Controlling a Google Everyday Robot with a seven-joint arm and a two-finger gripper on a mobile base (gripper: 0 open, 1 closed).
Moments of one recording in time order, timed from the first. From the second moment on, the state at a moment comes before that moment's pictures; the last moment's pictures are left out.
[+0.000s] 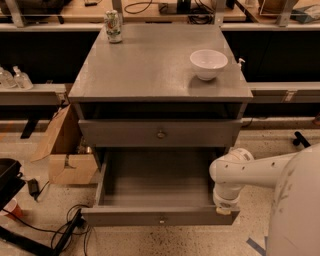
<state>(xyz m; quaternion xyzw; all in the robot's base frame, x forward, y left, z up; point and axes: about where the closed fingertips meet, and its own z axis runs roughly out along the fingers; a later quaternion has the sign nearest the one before) 0.472 -0.242 0.454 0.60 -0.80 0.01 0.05</state>
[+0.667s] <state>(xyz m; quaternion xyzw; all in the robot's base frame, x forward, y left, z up) 0.472 -0.242 0.454 0.60 -0.80 0.01 0.05</state>
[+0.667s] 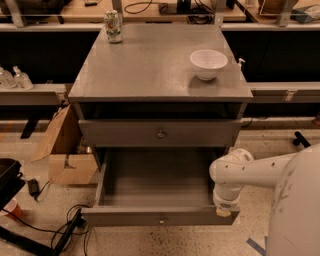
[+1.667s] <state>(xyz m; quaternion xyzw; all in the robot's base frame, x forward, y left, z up) 0.502 -0.247 0.480 0.60 -0.80 0.04 0.05</state>
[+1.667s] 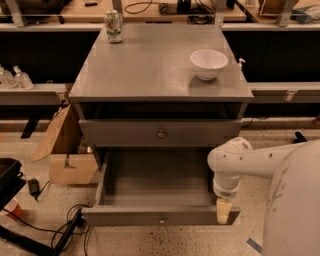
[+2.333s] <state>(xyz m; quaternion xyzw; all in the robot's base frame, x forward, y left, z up) 0.541 -0.231 0.478 0.62 -0.78 0.01 -0.02</state>
